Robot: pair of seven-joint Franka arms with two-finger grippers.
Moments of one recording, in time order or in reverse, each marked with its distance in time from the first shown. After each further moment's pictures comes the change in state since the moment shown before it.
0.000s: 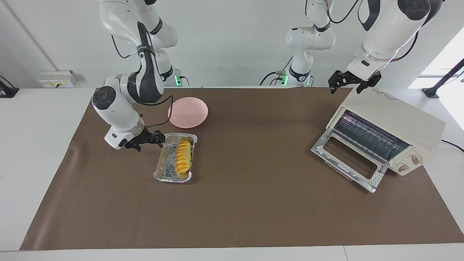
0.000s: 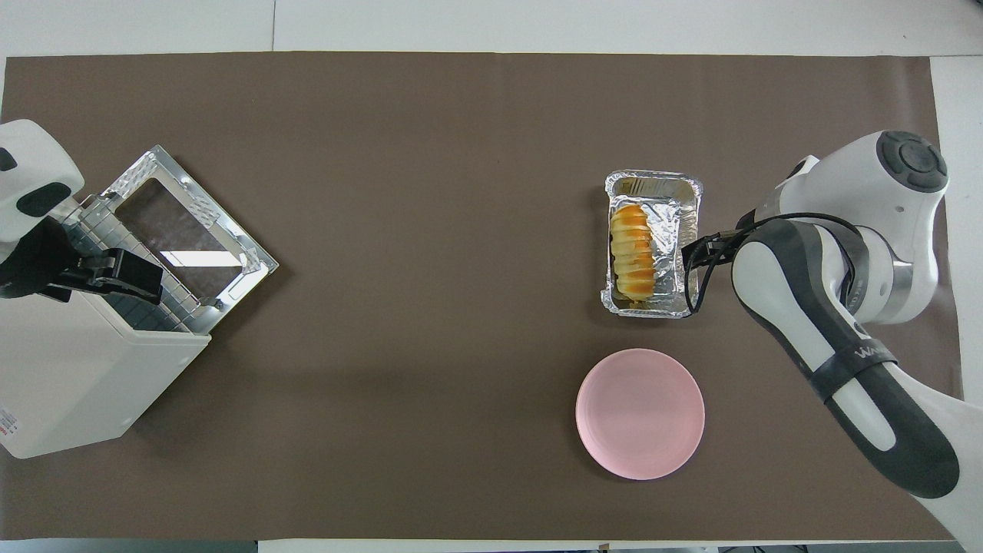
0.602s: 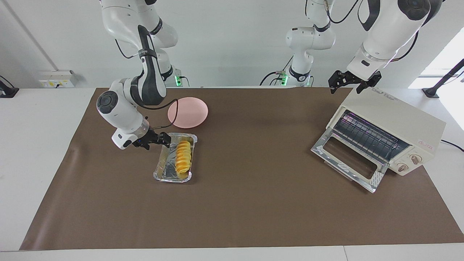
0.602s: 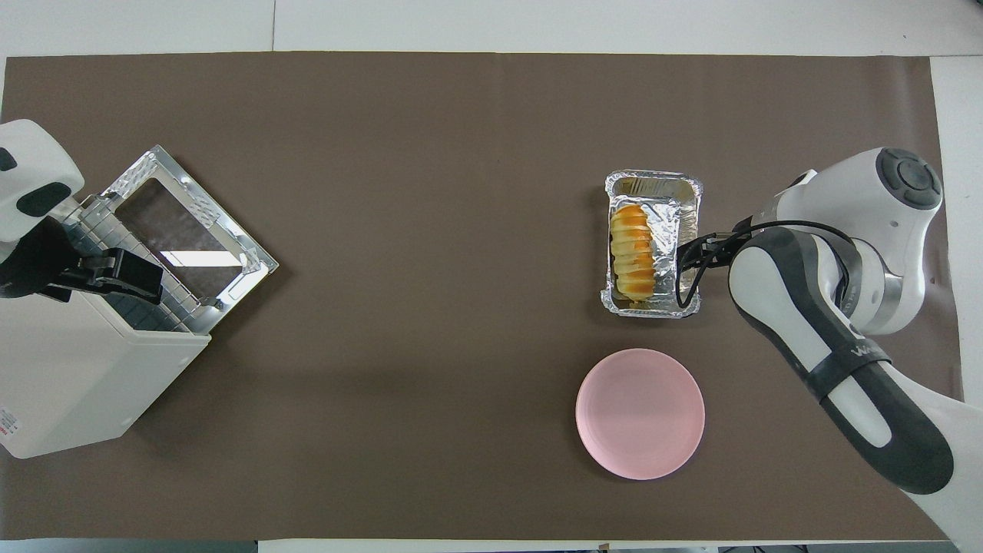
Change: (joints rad) left arm 0.000 0.000 0.000 0.000 0.000 0.000 0.000; right arm -0.003 0.000 -0.002 -0.056 0.054 0.070 0.071
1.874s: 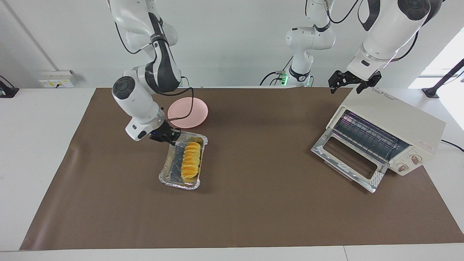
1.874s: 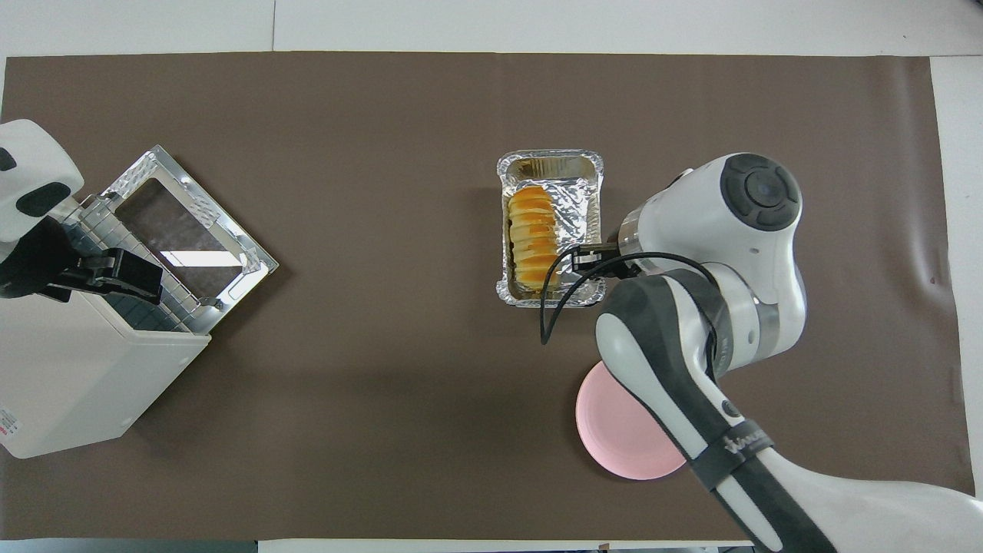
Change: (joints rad) left arm 0.000 0.000 0.001 0.000 0.000 0.000 0.000; right arm 0.326 -0.039 0.024 0.100 0.004 0.016 0.290
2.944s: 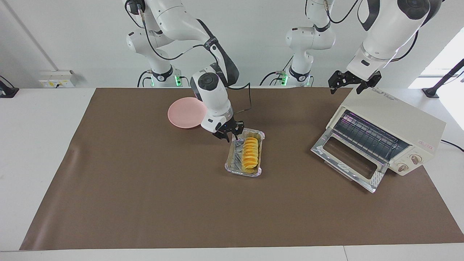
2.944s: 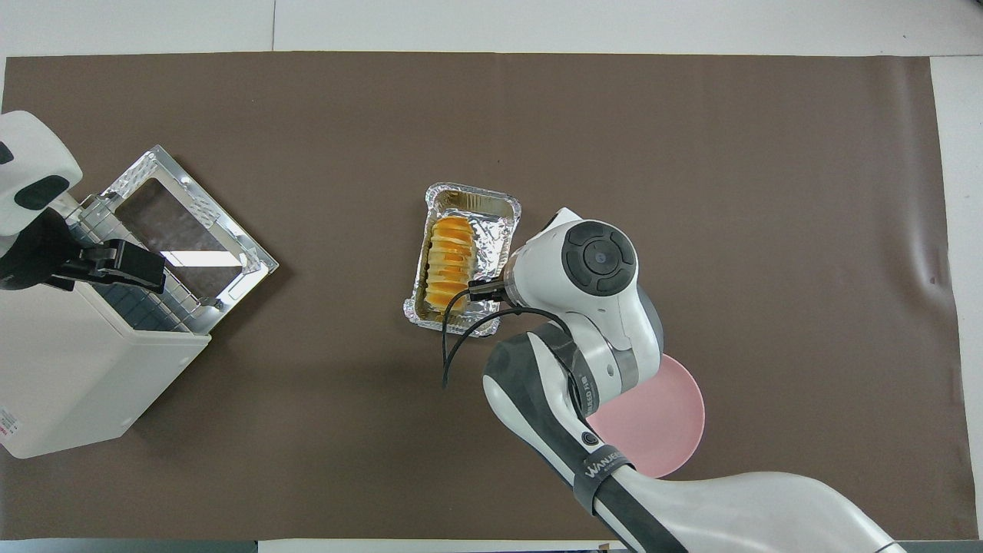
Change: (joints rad) left arm 0.000 0.000 -0.003 0.000 -0.014 0.064 0.000; right arm 0.144 0.120 0.005 0.037 0.007 0.144 0.028
